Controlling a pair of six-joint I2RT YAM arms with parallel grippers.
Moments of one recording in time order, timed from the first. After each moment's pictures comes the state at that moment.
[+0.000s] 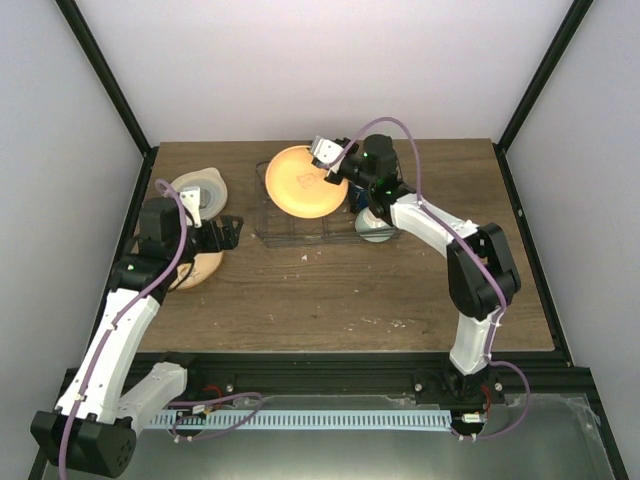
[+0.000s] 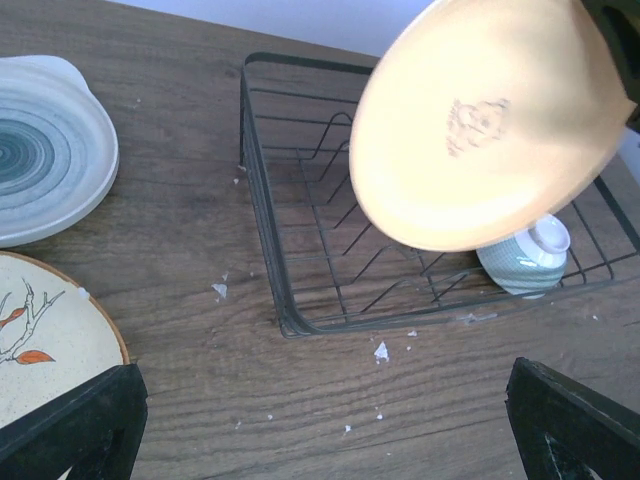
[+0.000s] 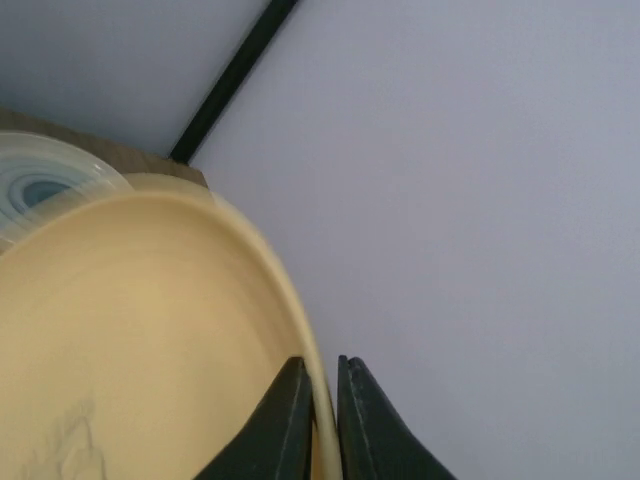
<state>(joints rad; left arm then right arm) -0.18 0.91 0.94 -0.60 0.21 -0.29 0.49 1.83 1.39 0.41 -0.40 -0.72</state>
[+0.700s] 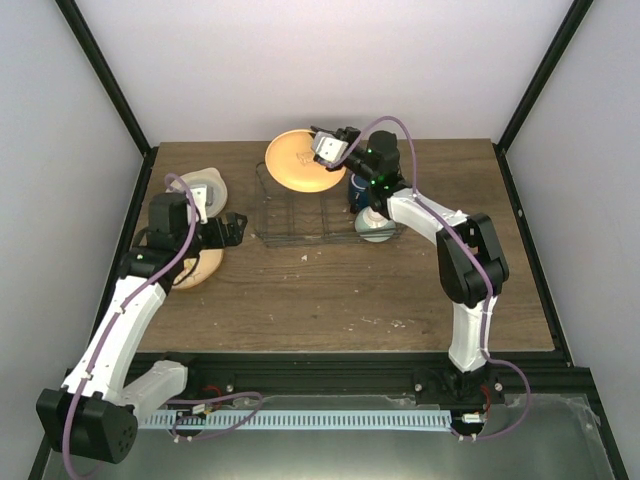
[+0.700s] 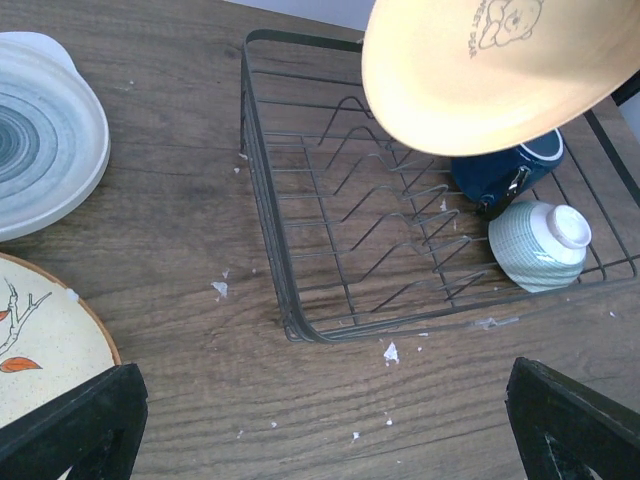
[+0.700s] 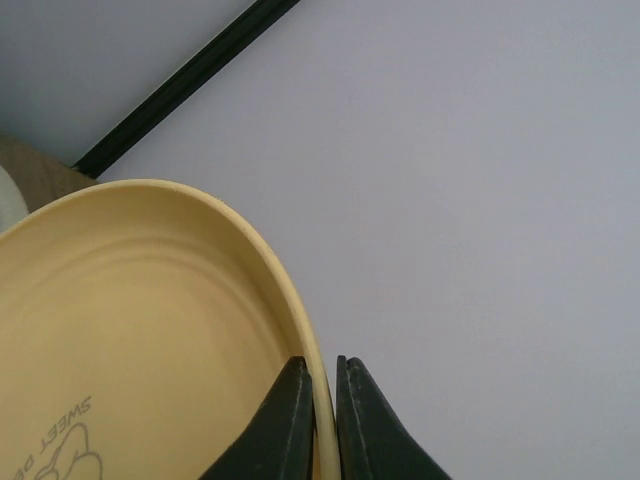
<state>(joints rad) -0.18 0.99 0.93 -0.55 0.22 -0.28 0.45 1.95 1.46 0.61 -0.44 -0.87</state>
